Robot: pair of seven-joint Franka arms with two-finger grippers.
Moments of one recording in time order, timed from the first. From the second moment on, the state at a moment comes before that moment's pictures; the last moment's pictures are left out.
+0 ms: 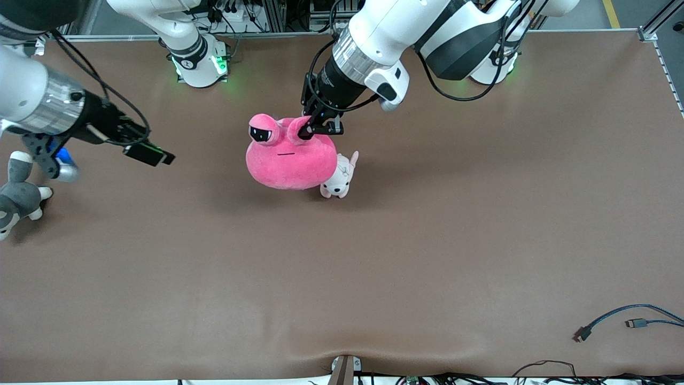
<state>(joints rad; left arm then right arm) -0.48 0.35 -0.38 -1.33 -0.22 2.17 -2.70 0.18 0.12 0.01 -1.45 0.32 1.51 0.99</state>
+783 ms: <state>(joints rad) -0.50 0.36 -0.38 -1.33 -0.22 2.18 -2.70 0.35 0.12 0.01 -1.44 0.37 1.67 1.54</state>
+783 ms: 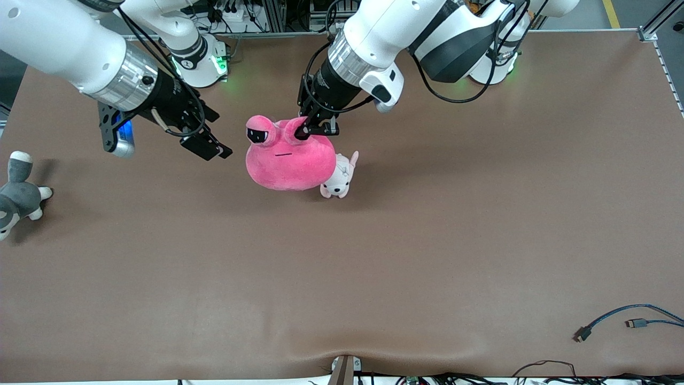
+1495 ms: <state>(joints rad) -0.50 0.36 -0.38 -1.33 -0.22 2.18 -2.70 0.48 0.12 0.01 -1.46 0.35 1.69 1.96</state>
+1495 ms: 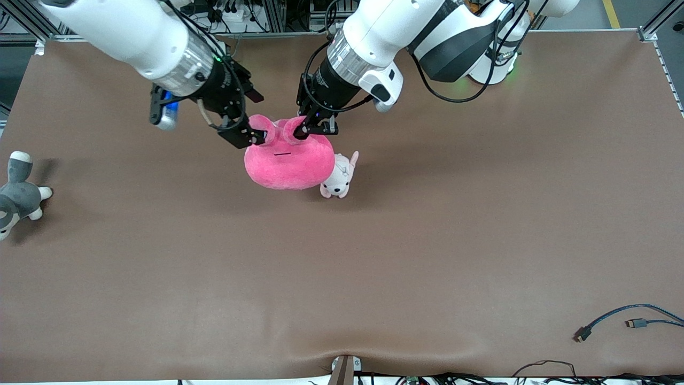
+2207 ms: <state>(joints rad) -0.50 0.36 -0.38 -1.33 -0.22 2.18 -2.70 0.49 0.13 0.01 -1.46 0.30 1.70 1.96</state>
